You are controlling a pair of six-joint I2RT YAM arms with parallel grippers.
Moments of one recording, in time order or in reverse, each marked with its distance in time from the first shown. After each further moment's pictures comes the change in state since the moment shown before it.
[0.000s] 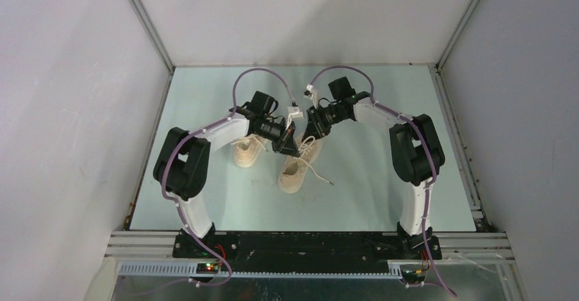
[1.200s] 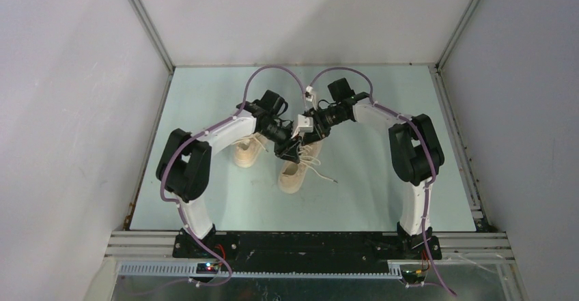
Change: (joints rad) left arm -0.075 -0.002 0.103 -0.228 -0.116 0.322; right arm 0.008 0.006 -0.002 -0.024 -0.048 -0.019
